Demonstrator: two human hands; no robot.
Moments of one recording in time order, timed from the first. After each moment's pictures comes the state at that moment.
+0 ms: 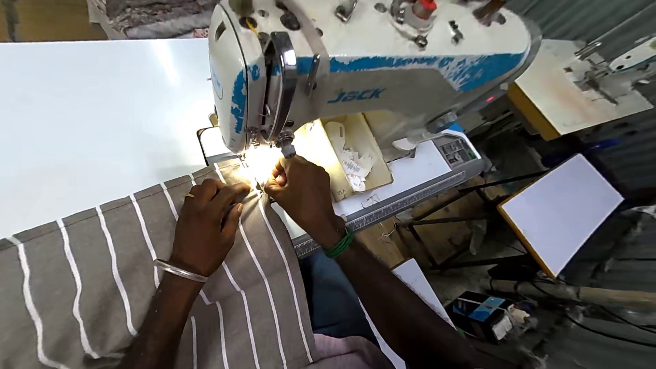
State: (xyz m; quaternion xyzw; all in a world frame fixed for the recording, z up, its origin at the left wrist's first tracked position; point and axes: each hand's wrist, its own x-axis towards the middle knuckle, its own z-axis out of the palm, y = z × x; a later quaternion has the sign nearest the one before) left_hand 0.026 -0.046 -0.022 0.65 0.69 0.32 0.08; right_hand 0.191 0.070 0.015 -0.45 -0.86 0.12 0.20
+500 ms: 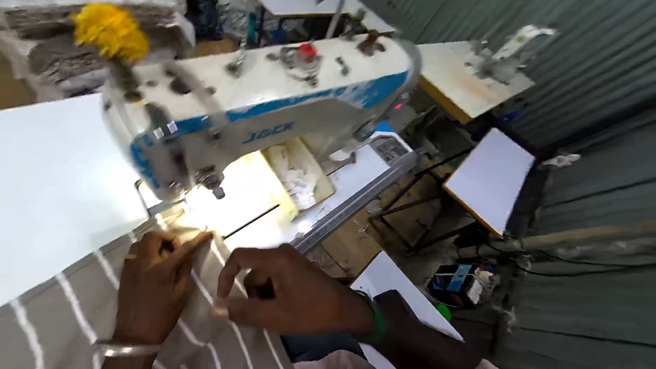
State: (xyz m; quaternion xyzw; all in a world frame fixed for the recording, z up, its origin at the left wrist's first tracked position) left_hand 0.019 -0.046 -0.045 0.68 0.67 0.29 0.05; right_hand 0.266 0.000 0.073 -0.31 -0.77 0.53 0.16
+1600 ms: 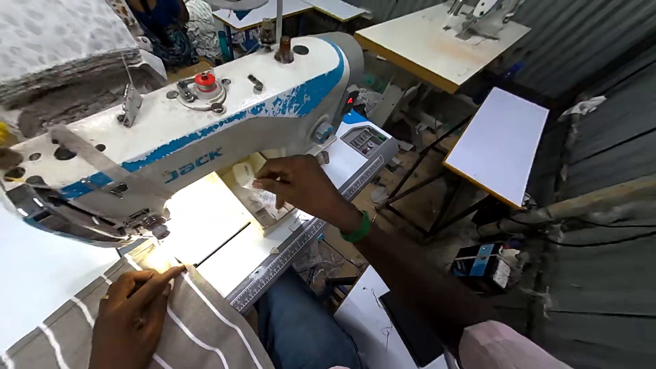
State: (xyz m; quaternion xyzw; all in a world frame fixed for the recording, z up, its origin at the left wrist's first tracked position) left_hand 0.008 -0.049 -0.049 0.70 0.64 0.31 0.07; right_hand 0.346 0.150 0.073 -0.35 -0.82 0.32 0.31
